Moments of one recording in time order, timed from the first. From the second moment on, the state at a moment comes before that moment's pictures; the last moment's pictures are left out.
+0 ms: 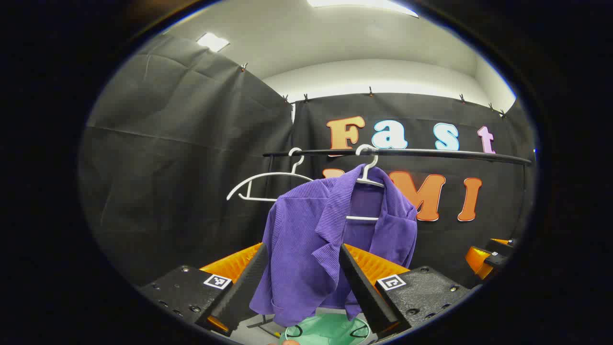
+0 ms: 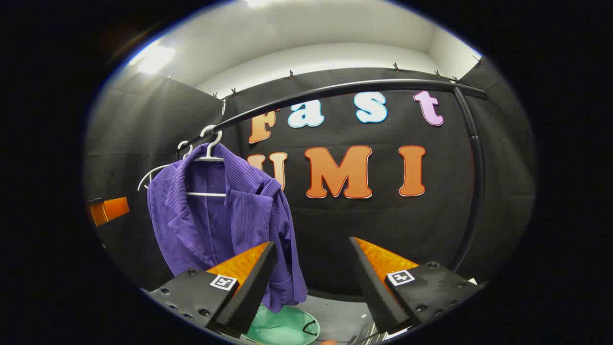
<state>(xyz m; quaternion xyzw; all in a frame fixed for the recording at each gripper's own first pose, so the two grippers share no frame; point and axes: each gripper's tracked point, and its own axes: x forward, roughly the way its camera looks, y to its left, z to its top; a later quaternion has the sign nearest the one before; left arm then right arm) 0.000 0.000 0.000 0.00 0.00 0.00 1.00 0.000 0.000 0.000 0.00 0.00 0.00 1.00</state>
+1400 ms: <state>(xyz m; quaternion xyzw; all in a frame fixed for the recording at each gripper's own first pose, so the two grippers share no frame) 0.012 0.016 -0.002 0.00 0.01 0.02 1.00 0.032 0.073 -0.012 0.00 0.02 0.06 1.00</state>
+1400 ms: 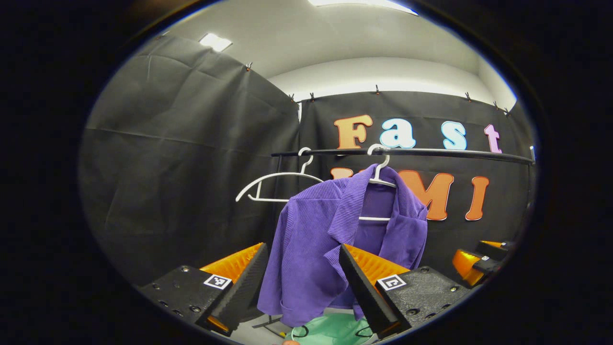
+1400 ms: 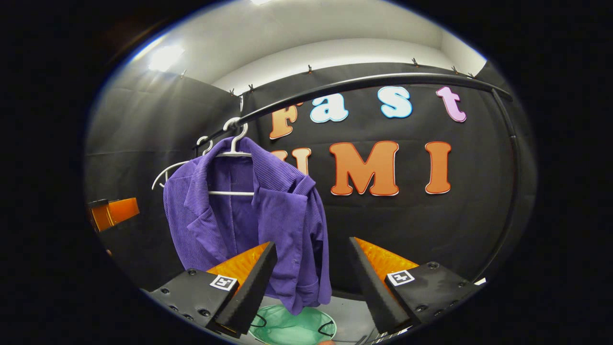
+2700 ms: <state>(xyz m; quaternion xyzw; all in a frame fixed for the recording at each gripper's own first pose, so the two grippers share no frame) 0.073 0.030 -0.021 0.03 0.05 0.02 1.00 0.238 0.160 -0.091 0.01 0.06 -0.02 1.00</state>
